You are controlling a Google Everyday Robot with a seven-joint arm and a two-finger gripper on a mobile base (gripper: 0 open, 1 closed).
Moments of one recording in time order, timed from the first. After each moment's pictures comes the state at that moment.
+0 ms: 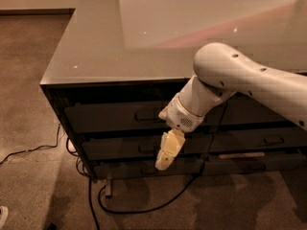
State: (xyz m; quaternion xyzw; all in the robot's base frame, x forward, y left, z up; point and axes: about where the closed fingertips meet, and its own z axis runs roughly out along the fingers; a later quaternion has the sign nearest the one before) arm 0.464 -0.025 0.747 -0.64 0.72 0.23 0.14
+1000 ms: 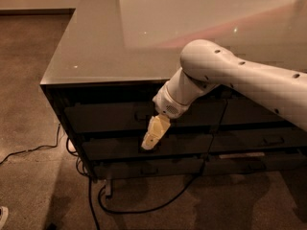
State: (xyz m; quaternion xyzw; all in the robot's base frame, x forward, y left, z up) arm 0.533 0.000 0.740 -0.61 0.74 0.19 0.20
